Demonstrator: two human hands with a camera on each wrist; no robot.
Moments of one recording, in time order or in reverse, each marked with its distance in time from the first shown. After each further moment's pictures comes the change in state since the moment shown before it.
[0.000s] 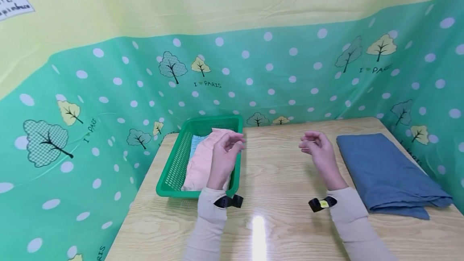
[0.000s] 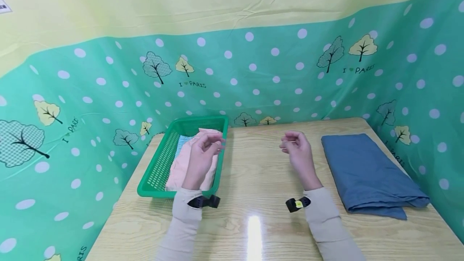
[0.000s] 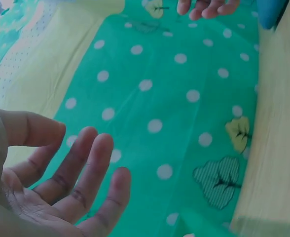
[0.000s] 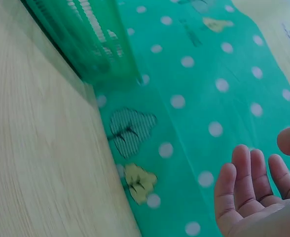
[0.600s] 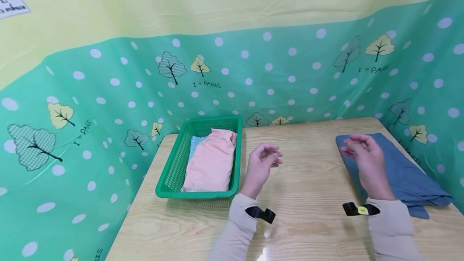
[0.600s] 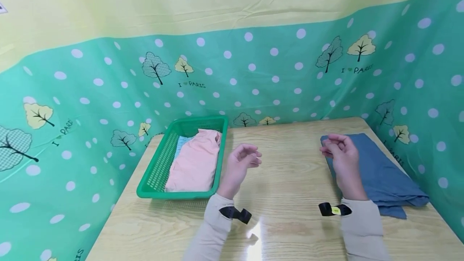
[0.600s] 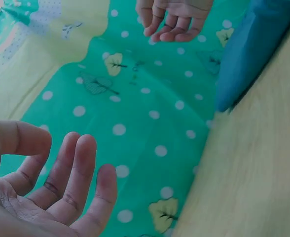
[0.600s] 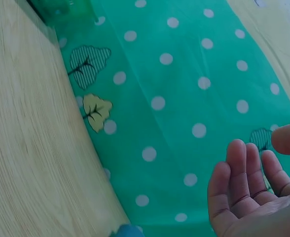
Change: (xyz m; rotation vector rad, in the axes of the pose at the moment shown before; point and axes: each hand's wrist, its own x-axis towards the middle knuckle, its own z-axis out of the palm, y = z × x) left_hand -0.020 -0.022 0.091 -0.261 -0.129 -0.147; right_hand -0.023 -0.003 -0.093 0.189 0.155 -0.104
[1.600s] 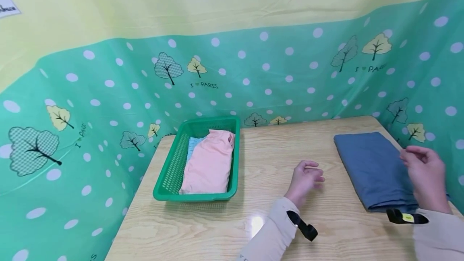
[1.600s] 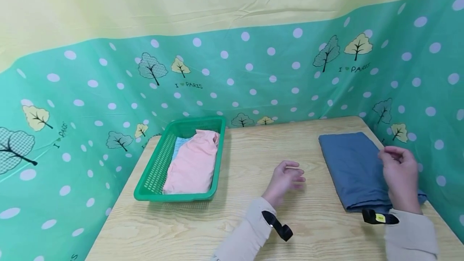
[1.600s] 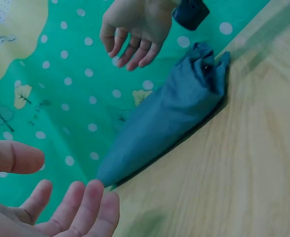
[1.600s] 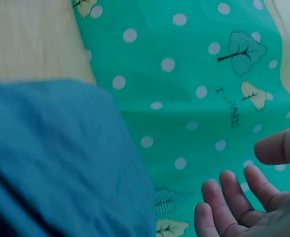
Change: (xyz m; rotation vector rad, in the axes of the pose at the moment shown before) left_hand -0.003 -0.069 0.118 -0.175 0.049 -0.390; right_hand 0.008 -0.009 -0.102 -0.568 0.427 0.269
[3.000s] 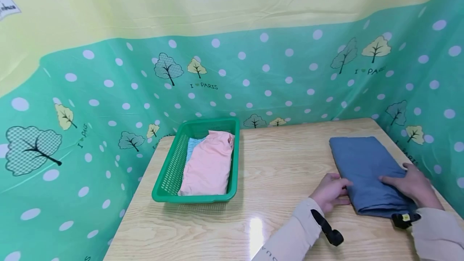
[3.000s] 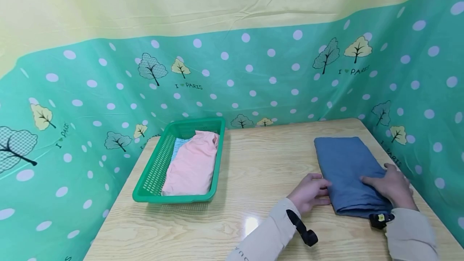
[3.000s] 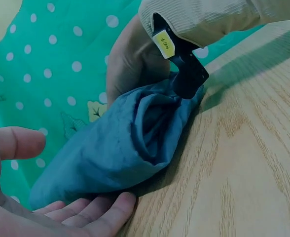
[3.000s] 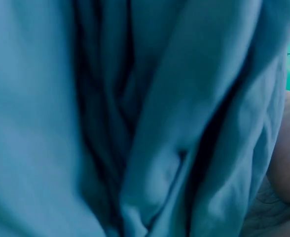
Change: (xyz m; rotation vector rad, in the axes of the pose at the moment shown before) left_hand 0.005 -0.040 0.059 -0.068 -0.140 -0.236; right_hand 0.051 0.064 -0.019 -0.677 -0.469 -0.067
